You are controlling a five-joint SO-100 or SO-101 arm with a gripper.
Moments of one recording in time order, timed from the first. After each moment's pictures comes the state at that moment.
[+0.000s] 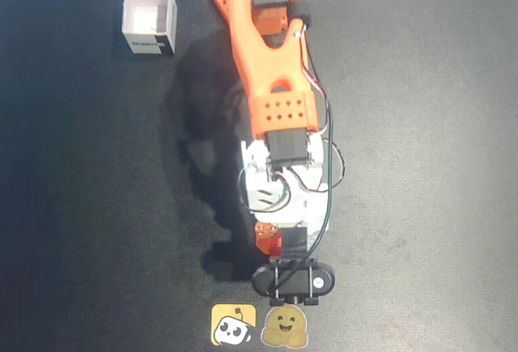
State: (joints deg) arm -10.5 71.9 81.0 60.6 96.2
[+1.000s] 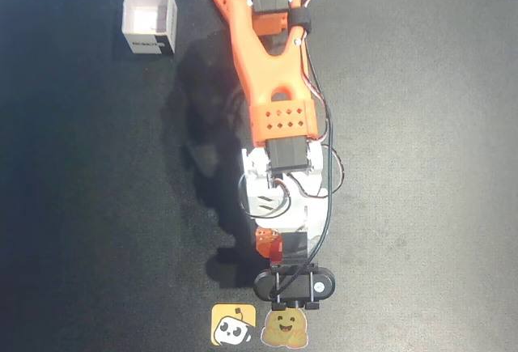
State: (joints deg) arm -10.5 69.8 81.0 58.6 95.4
